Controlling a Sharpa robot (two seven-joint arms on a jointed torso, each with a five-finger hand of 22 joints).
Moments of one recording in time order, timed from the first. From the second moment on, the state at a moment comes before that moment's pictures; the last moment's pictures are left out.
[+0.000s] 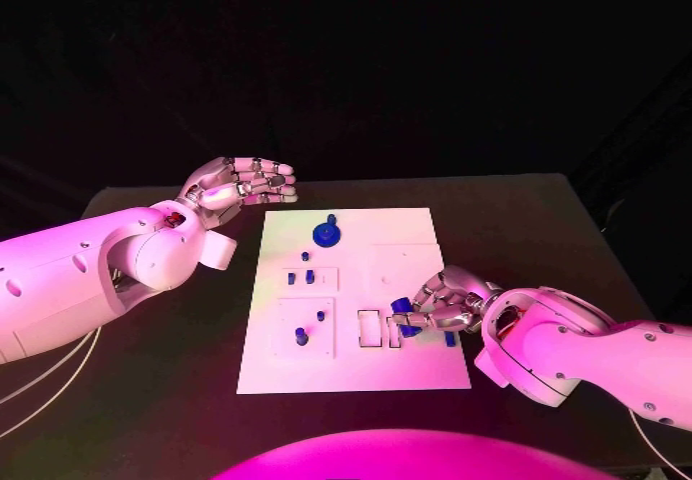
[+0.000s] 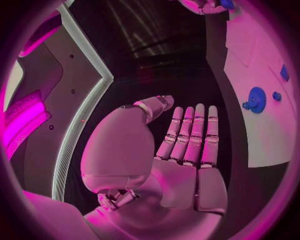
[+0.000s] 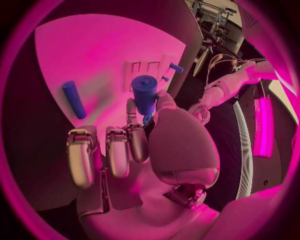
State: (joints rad) left arm 1.18 -0.90 0.00 1.46 -0.15 -0.09 0.36; left_hand 1.32 -0.19 0.62 0.01 0.29 0.79 0.20 0.34 0.25 0.80 0.21 0.36 0.06 0.77 0.17 0.51 0.11 0.18 0.71 0.29 0.26 0.13; right arm 1.06 -1.02 -0.14 1.96 -1.11 -0.51 -0.56; right_hand 1.23 -0.10 -0.06 0.29 0.35 1.08 0.05 0.37 0.51 1.46 -0.03 1.41 1.31 1.46 -0.08 1.56 1.31 0.01 1.46 0.03 1.57 1.31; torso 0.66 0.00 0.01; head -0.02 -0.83
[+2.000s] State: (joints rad) left arm 1.18 -0.90 0.00 1.46 -0.15 -0.07 0.34; left_hand 1.32 -0.19 0.62 0.01 0.29 0.80 0.21 0.34 0.25 0.80 0.21 0.35 0.06 0.77 0.17 0.50 0.11 0.18 0.72 0.29 0.25 0.13; right arm 1.06 -0.85 -0.14 1.84 -1.23 -0.42 -0.61; right_hand 1.00 -0.16 -0.15 0.30 0.05 1.08 0.05 0.41 0.54 1.46 -0.03 1.34 1.31 1.46 -0.08 1.57 1.31 0.01 1.47 0.02 1.57 1.31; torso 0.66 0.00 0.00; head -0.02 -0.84
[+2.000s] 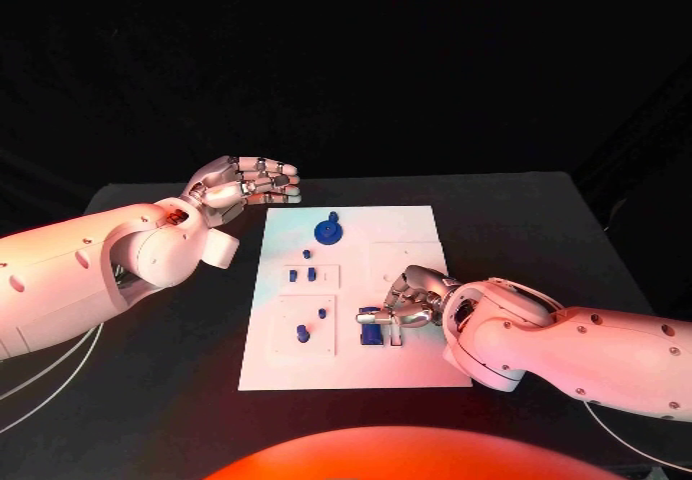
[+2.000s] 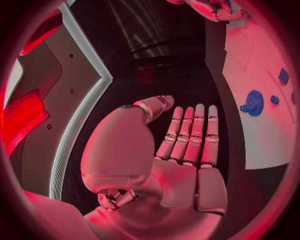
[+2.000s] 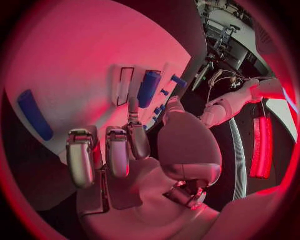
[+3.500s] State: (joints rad) left arm 1.18 -0.92 -0.01 1.47 -0.15 -0.07 0.34; left_hand 1.32 -0.19 0.62 0.01 0.29 0.80 0.21 0.34 0.25 0.80 0.21 0.35 0.06 0.77 0.17 0.50 0.11 0.18 0.73 0.29 0.24 0.12; right arm 1.02 -1.20 -0.14 1.96 -1.30 -0.45 -0.54; right_hand 1.28 -0.10 -0.12 0.29 0.15 1.05 0.06 0.37 0.53 1.46 -0.01 1.43 1.31 1.47 -0.07 1.57 1.31 0.01 1.47 0.03 1.57 1.31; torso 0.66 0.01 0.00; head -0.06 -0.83
